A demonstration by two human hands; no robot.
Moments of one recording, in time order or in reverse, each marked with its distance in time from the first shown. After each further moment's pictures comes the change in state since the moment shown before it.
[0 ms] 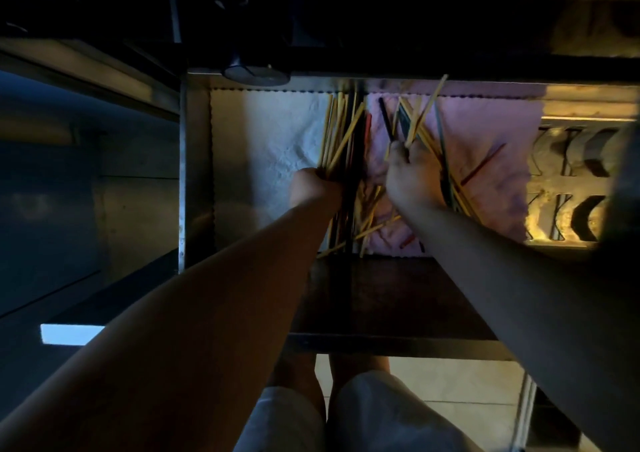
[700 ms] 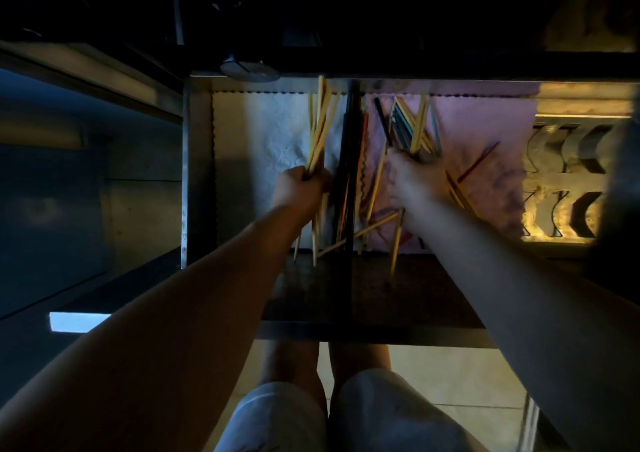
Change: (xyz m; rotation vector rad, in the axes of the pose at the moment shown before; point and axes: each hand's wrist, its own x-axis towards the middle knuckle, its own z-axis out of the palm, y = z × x) left_hand -0.016 -0.008 -0.028 -0.202 -0.105 0.052; right_hand -0.007 0.001 -0.009 0.512 -0.081 0.345
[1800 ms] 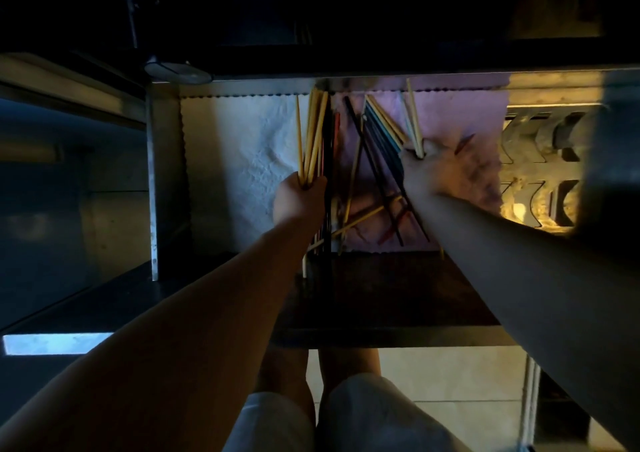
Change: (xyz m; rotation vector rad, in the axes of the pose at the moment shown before) left_hand -0.004 -0.012 0.046 0.118 0.157 0.112; right_hand 0.043 0.012 -0.060 -0.477 0.173 -0.220
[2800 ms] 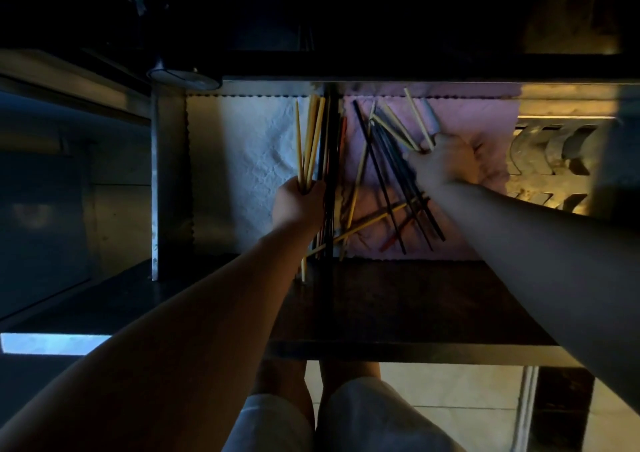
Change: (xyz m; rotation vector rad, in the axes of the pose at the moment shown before) left_hand 0.003 -0.002 -0.004 -0.019 -0.004 -0.015; right_hand 0.040 0.000 -0.002 -0.313 -0.098 -0.129
